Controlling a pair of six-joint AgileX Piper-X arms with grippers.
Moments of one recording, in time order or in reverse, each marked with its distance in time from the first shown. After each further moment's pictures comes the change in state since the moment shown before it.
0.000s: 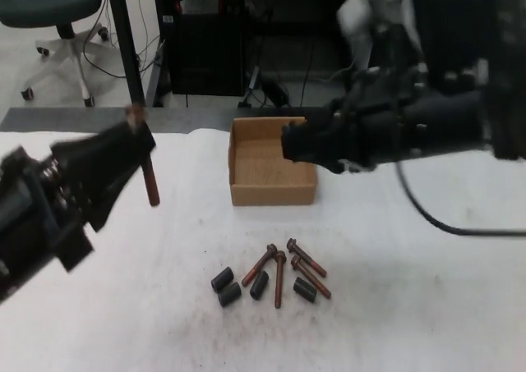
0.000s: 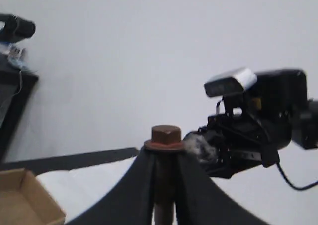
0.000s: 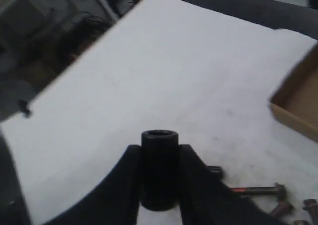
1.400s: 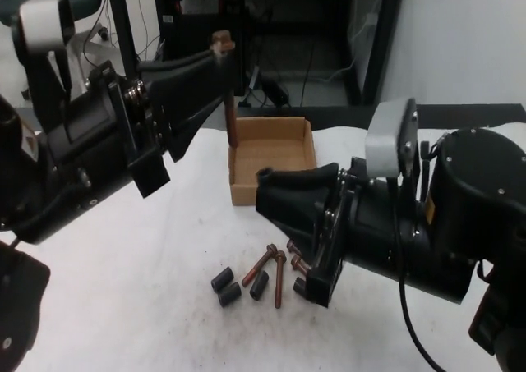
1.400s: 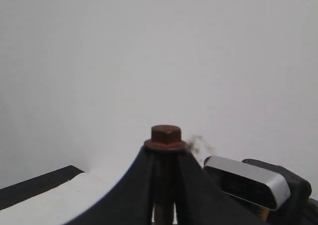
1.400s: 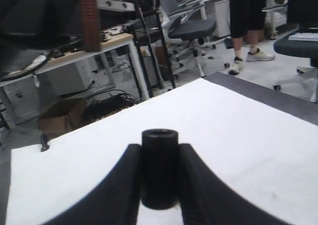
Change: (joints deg) left arm -12.8 19.2 -12.8 -9.6 -0.5 1.5; right arm 10.7 -2.1 25.6 -50.3 7.3 1.1
